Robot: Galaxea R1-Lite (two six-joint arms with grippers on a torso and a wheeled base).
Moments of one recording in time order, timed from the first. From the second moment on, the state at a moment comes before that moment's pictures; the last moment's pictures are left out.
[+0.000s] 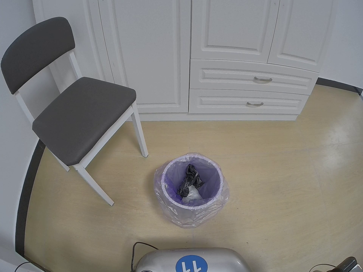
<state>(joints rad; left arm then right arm) -0.01 0.55 -1.21 0.32 0.04 0.01 0.01 0.38 -1.02 0.26 -0.05 0.07</state>
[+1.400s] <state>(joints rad) -0.01 0.06 -0.75 0.39 0.04 0.05 0.00 0.01 -0.69 0.13 0.03 0.11</state>
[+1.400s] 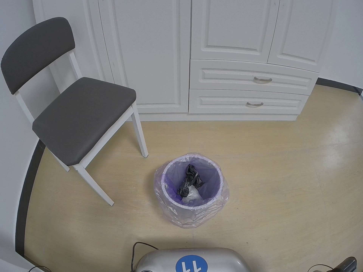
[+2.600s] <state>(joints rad) 0.00 0.01 -0.02 -0.09 0.19 0.01 0.00 0.01 -0.09 -0.67 -0.10 0.00</state>
